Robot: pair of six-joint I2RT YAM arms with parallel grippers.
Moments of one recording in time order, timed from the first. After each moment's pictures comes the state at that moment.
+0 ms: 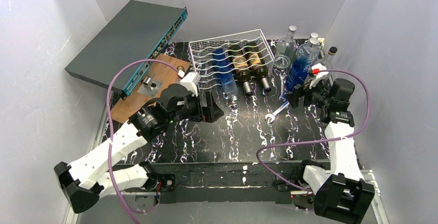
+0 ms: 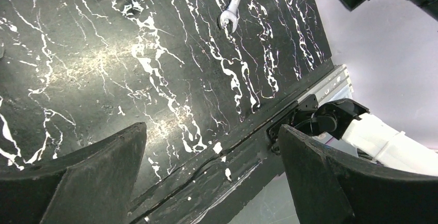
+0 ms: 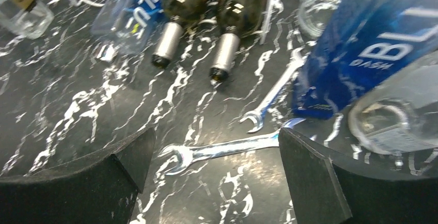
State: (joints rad) left arm -0.82 0.98 1.02 -0.55 0.04 -0.64; right arm -0.22 0.97 0.73 -0.18 -0.72 -0.27
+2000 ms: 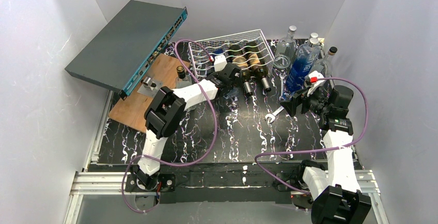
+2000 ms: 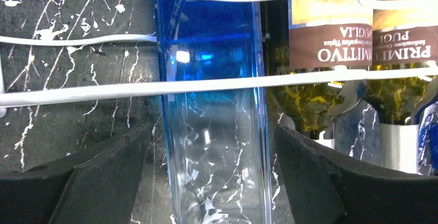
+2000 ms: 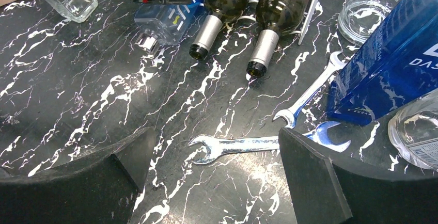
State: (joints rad) left arm -0.75 2.11 1.57 -0.25 -0.52 -0.79; right arm -0.23 0.86 0.65 -0.24 -0.86 -0.29
